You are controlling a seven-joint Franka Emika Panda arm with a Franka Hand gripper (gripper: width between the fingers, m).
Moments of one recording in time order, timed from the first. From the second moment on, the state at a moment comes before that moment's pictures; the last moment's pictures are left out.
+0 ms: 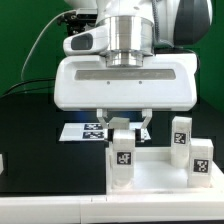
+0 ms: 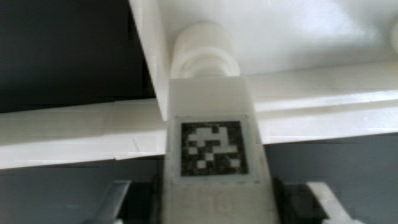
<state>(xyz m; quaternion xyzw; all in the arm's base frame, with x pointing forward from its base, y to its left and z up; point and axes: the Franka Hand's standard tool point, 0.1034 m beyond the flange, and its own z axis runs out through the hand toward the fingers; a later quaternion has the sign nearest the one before) 0.621 0.000 0.091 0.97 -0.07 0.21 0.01</state>
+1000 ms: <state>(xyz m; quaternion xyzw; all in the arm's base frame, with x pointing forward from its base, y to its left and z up) 0.620 0.006 0.086 0.98 -0.09 0.19 0.00</state>
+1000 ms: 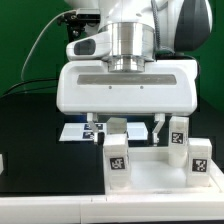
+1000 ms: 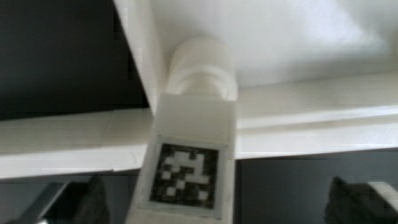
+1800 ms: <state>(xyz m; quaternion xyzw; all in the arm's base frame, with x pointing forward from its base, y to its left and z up) 0.637 -0.004 0.086 0.99 -0.14 -0.02 -0.06</state>
